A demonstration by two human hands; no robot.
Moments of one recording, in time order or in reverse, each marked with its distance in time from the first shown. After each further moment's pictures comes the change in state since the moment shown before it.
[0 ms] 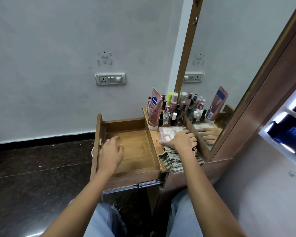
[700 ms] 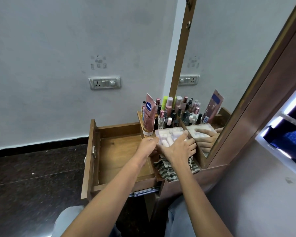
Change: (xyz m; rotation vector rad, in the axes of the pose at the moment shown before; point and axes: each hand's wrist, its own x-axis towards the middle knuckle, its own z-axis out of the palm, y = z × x) left_hand 0.021 0.135 0.049 -0.797 -0.481 -0.384; right_hand -0.009 0.010 0.018 0.315 0.336 -0.078
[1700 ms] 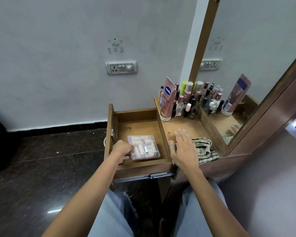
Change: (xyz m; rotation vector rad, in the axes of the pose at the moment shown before) left_hand -0.010 -0.066 -0.132 0.084 0.248 -0.299; right_hand -0.042 0.031 0.042 -0.072 -0.035 -0.591
